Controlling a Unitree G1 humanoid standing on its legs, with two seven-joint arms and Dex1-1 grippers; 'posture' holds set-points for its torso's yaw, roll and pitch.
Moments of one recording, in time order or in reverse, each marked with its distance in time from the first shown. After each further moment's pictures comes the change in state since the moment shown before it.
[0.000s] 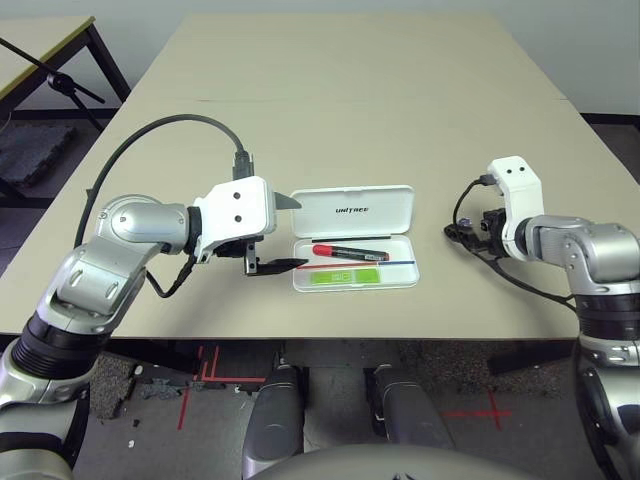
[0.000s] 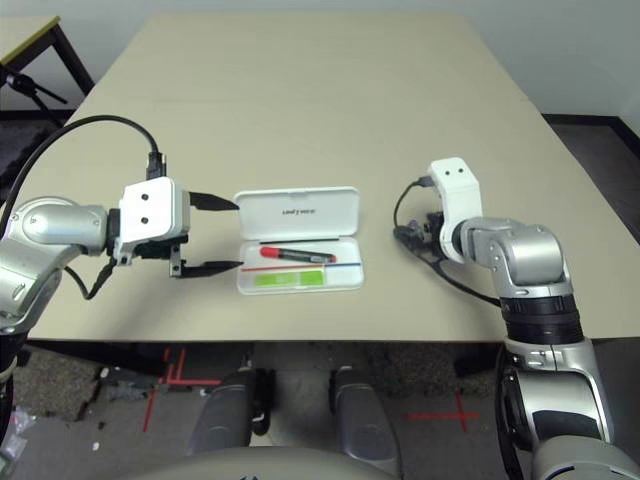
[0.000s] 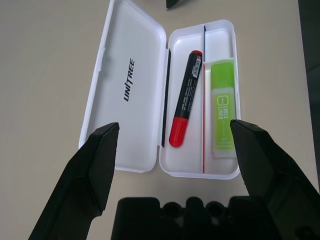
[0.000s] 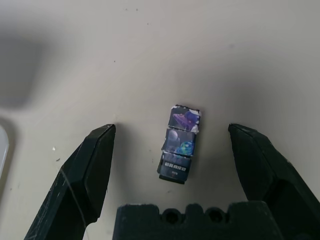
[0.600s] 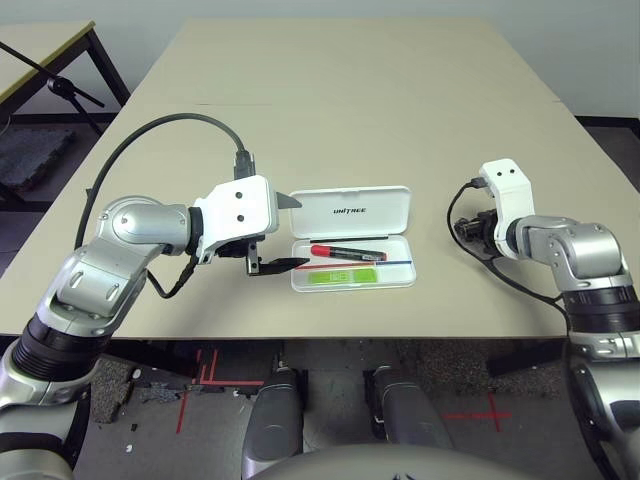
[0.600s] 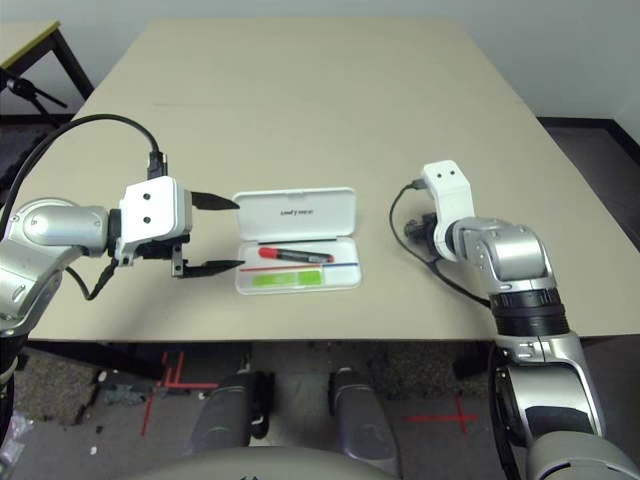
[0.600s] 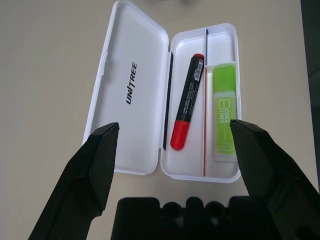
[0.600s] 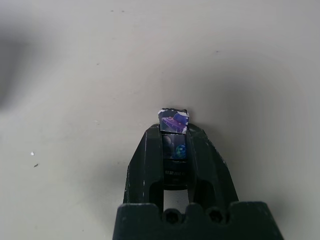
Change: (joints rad) left arm 0.002 -0.001 0.000 -0.018 0.000 0.022 0.015; right arm -0.027 -0.031 0.066 0.070 -0.052 -0.083 0.075
